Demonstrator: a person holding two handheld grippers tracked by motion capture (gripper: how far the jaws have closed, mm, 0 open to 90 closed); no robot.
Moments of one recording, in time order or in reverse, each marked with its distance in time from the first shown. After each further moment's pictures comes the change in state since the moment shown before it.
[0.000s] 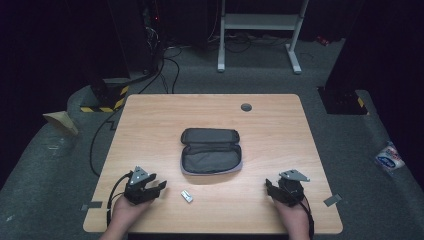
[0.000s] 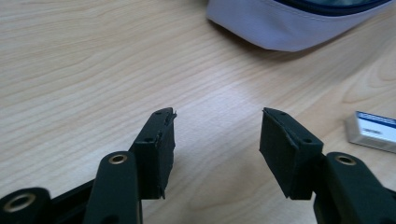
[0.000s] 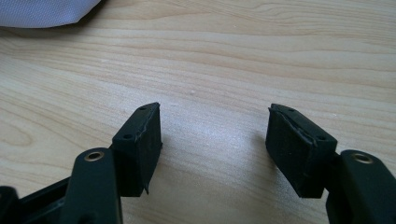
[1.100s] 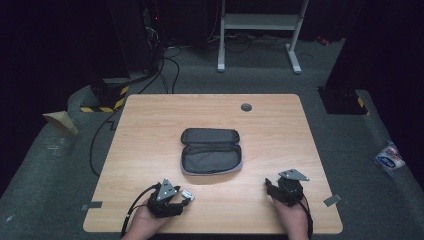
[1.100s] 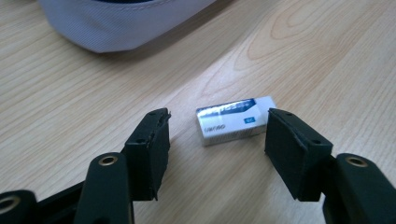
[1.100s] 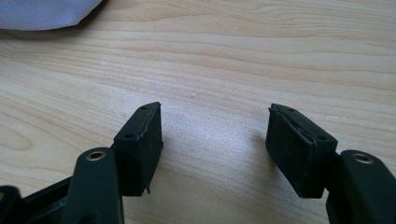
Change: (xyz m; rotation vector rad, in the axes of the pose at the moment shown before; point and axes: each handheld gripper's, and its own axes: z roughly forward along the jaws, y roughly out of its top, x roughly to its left) left arm -0.077 0.002 0.020 0.046 -0.130 0.191; right arm 0.001 0.001 0.001 0.002 -0.001 0.005
